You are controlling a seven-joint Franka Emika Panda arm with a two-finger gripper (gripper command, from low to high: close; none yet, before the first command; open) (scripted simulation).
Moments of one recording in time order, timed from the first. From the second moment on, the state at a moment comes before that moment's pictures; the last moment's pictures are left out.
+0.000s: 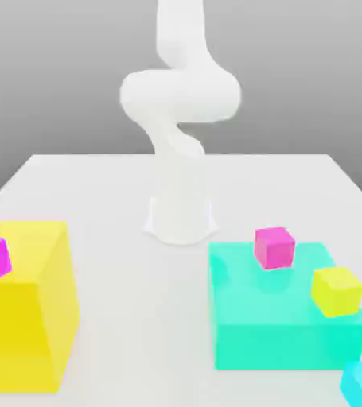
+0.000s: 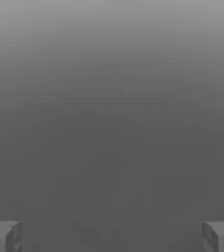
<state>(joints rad) -0.01 -0.71 0.05 -2.29 -0.02 2.32 0.84</state>
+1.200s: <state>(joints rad) 0.19 0.56 0.29 -2.17 -0.35 2.68 1.37</state>
